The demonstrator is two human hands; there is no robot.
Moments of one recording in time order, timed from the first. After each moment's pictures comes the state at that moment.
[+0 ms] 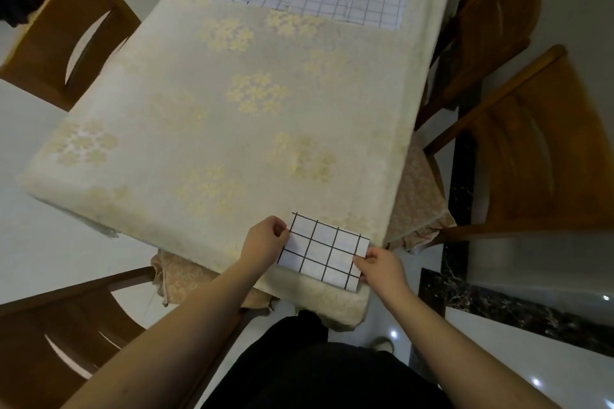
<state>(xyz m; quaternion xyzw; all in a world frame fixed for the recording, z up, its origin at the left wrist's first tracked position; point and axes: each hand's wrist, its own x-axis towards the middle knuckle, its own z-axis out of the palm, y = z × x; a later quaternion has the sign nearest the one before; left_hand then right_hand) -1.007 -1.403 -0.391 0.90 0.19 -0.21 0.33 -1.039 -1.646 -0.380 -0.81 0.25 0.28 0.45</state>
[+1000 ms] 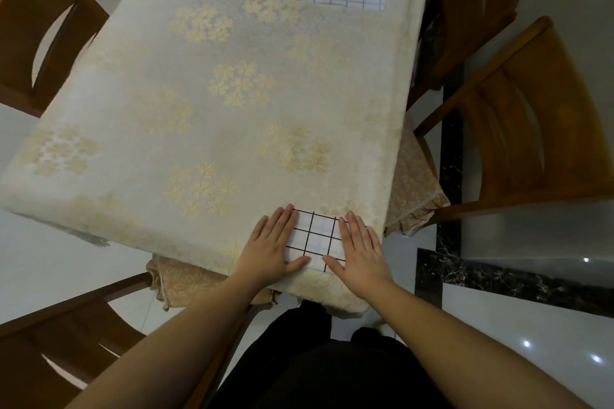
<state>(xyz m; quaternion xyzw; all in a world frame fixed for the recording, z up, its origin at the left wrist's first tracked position) -1.037 -1.385 -0.431 0.97 -0.18 -0.17 0.06 -1.053 -1.620 -0.416 -0.96 -0.09 0.24 0.08</state>
